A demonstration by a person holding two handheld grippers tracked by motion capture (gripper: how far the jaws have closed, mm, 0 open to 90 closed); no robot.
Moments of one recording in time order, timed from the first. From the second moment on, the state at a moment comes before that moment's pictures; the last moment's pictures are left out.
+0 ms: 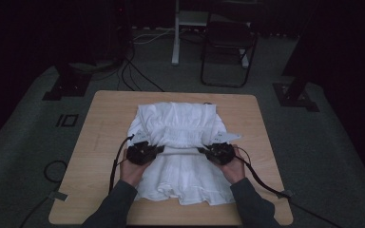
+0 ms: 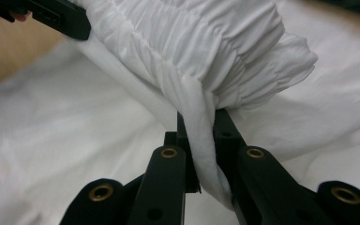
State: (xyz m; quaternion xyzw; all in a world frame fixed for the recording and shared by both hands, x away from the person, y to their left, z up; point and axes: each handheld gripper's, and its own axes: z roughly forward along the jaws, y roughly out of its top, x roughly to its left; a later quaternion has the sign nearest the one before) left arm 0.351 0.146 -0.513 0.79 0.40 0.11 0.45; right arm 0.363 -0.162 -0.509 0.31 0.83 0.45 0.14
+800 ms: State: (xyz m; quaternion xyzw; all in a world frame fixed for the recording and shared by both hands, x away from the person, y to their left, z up) left arm 0.391 0.152 -0.509 0.78 0.46 0.09 0.41; right arm 0.388 -0.185 -0.524 0.41 0.81 0.42 0.10
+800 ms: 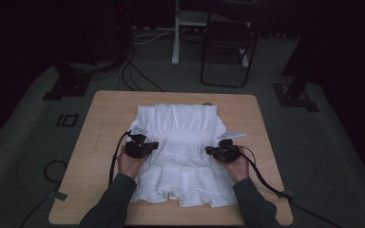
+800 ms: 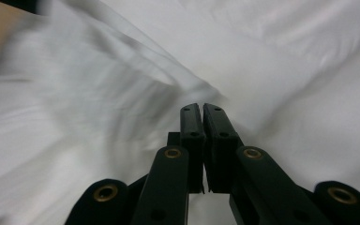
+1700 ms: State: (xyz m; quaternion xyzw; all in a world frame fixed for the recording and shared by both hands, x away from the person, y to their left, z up) left arm 0.346 0.134 -0.524 0.81 0.38 0.07 0.43; right arm 0.362 -0.174 -0.525 0.31 0.82 0.48 0.06
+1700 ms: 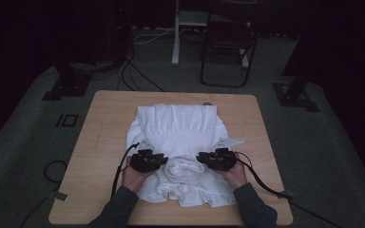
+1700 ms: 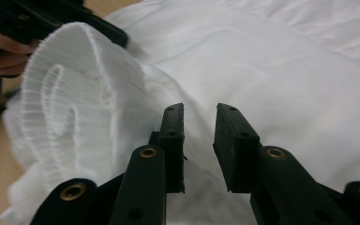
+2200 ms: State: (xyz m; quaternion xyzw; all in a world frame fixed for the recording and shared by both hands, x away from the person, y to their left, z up) left arm 0.327 0.137 -0.524 0.84 0.36 0.09 0.41; right arm 0.333 -0.167 -0.542 0.27 0.86 0.44 0.06
